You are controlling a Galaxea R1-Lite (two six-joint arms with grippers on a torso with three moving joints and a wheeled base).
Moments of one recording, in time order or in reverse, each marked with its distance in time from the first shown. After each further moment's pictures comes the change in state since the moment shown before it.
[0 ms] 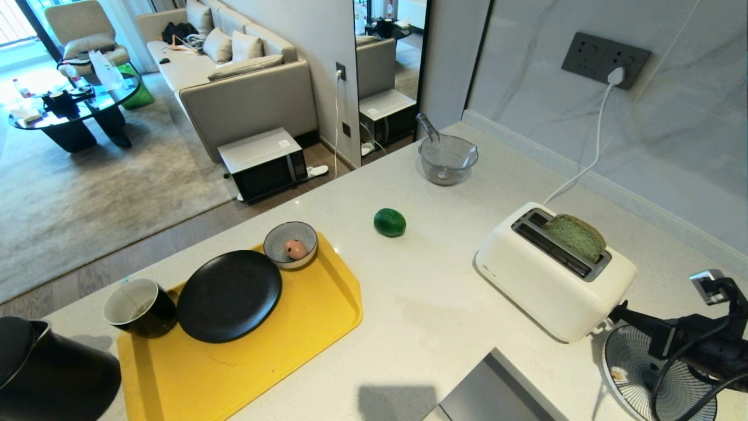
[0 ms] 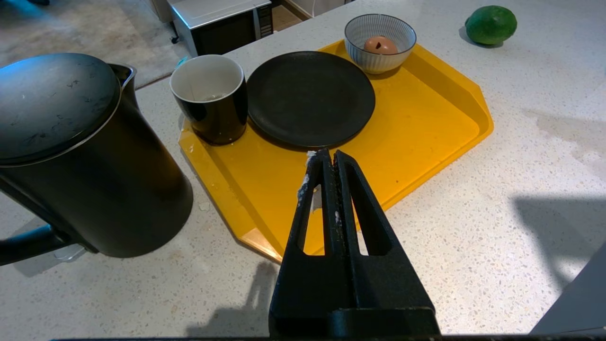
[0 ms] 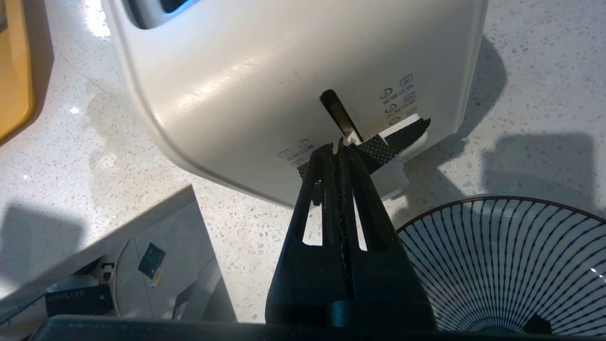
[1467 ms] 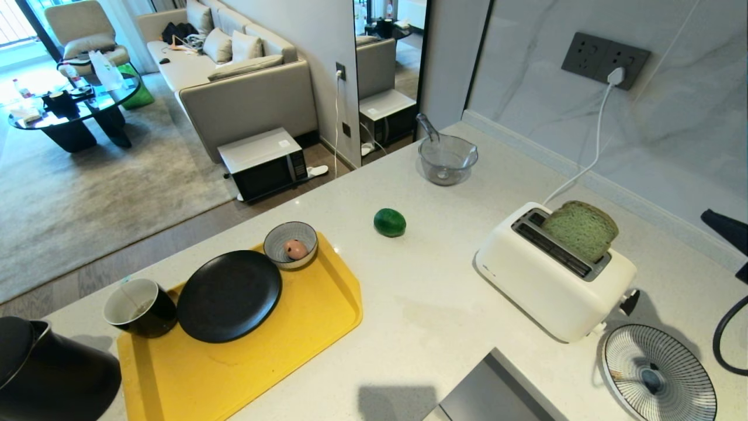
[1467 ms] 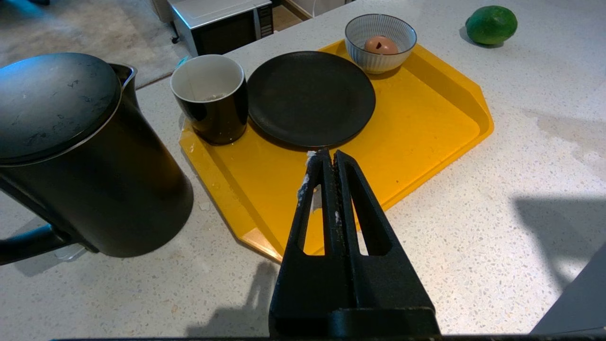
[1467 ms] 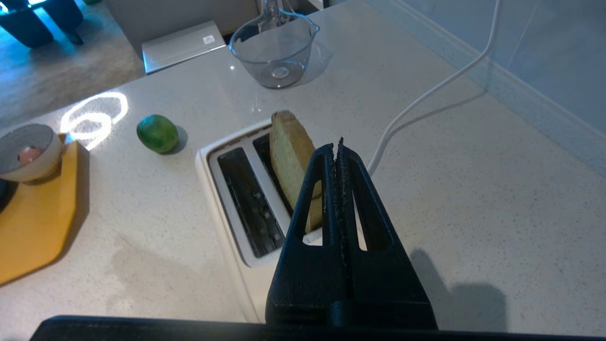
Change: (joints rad) left arm 0.000 0.000 0.000 0.000 0.000 0.000; right arm -0.060 -0.496 -0.175 0.133 -0.053 0.159
